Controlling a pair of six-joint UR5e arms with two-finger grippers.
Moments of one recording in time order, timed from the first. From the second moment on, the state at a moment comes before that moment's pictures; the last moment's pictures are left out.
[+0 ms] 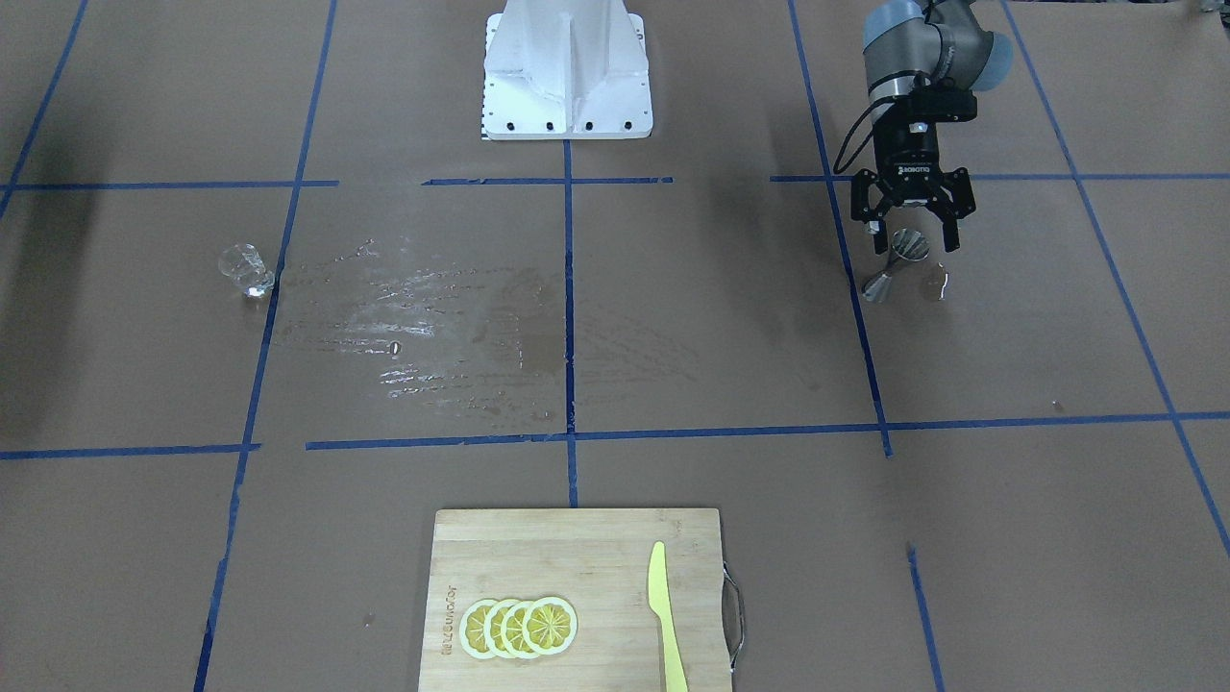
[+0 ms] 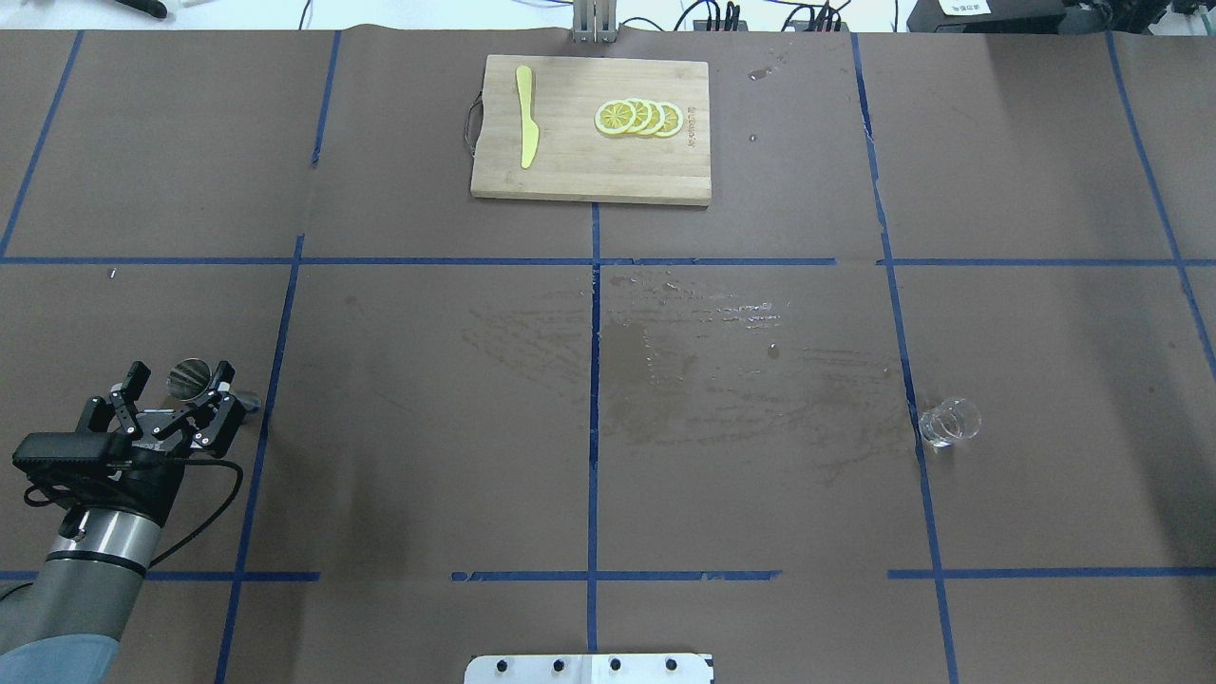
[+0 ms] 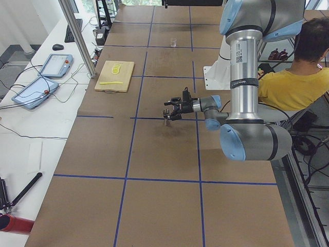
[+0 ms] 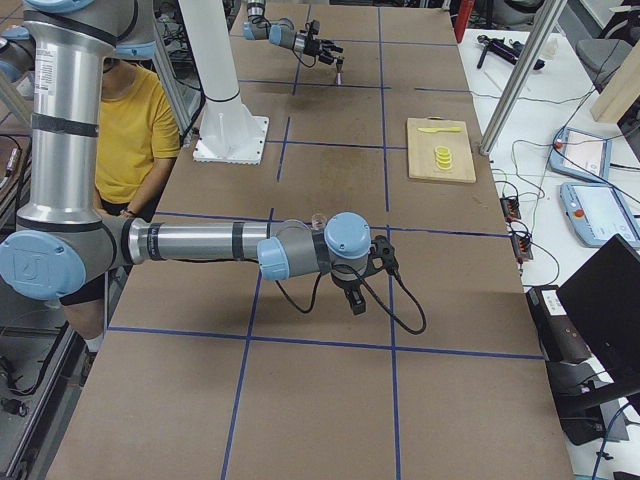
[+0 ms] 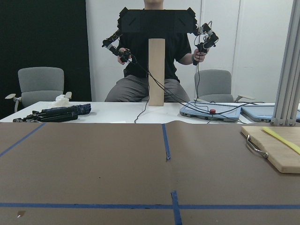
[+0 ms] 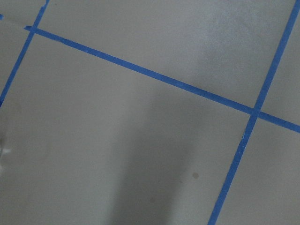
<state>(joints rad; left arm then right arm) -0.10 -1.39 -1.77 -2.49 -0.34 -1.40 1.48 -1.71 1.74 -1.37 2.48 -0.14</state>
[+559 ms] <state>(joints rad) -0.09 -1.43 -1.70 -2.51 -0.34 -1.41 1.48 -1.71 1.74 -1.37 2.48 -0.14</state>
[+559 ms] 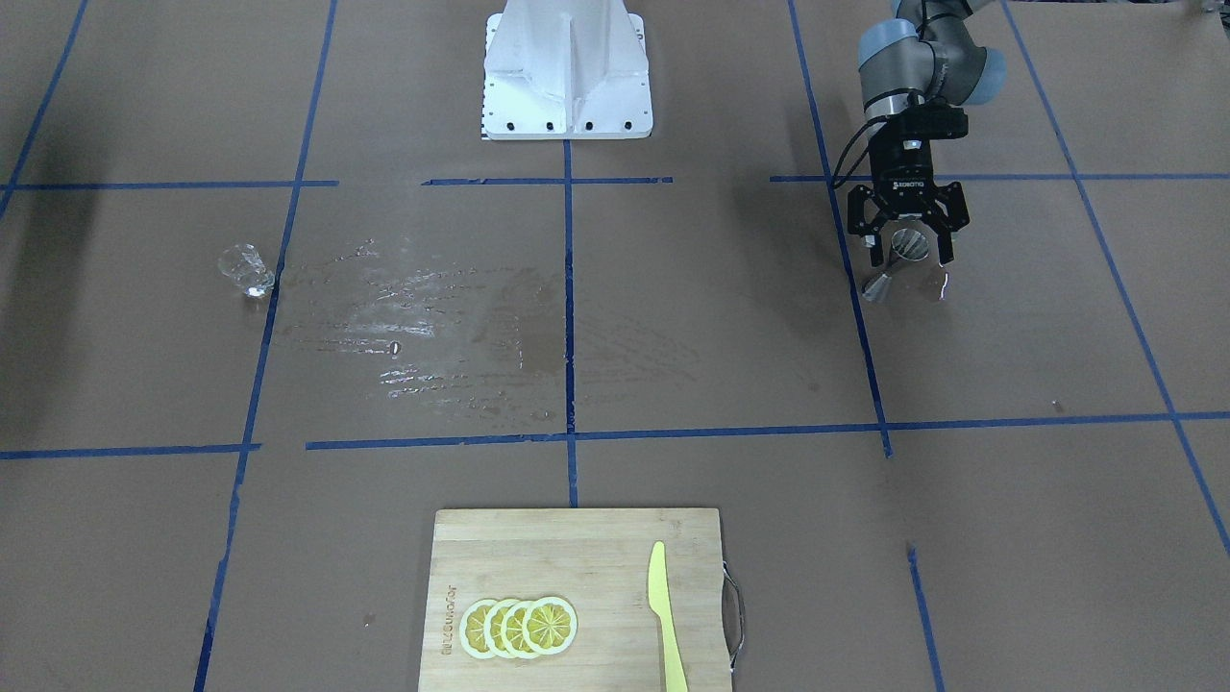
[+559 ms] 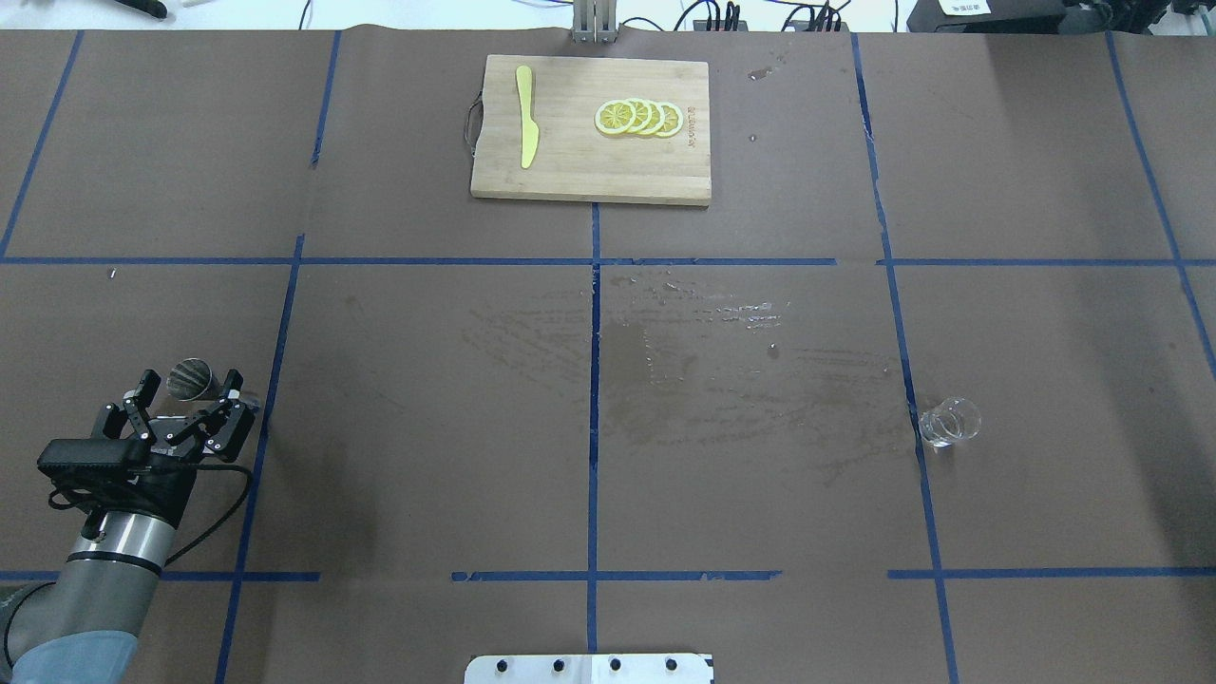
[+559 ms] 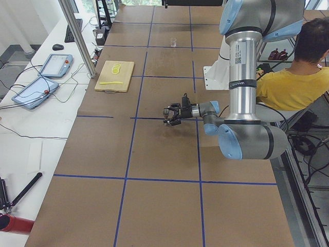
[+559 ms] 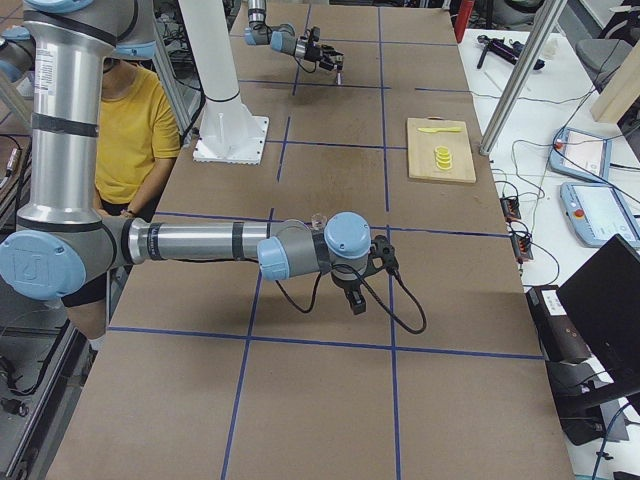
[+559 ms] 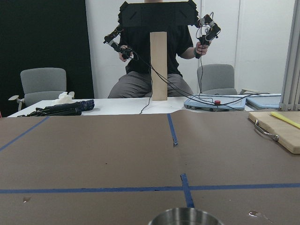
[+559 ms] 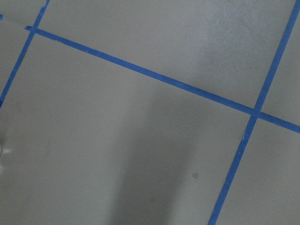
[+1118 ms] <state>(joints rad) -0.08 -1.44 -1.67 -2.52 -0.34 -1.42 1.48 -1.71 1.74 -1.37 2.48 -0.14</state>
